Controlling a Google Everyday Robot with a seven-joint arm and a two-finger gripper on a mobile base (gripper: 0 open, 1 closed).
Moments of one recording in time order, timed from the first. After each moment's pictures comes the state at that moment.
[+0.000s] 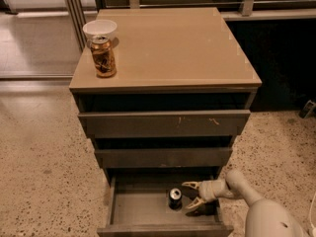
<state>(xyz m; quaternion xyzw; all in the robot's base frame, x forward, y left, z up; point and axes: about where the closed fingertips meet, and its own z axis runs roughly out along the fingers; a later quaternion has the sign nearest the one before) 0.562 -0.158 0.177 -0.68 0.55 0.27 0.39</state>
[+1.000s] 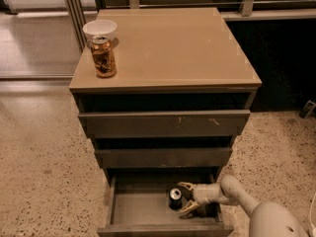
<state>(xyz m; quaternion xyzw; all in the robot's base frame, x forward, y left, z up) 0.563 -0.125 0.172 -0.64 0.59 0.28 0.41</state>
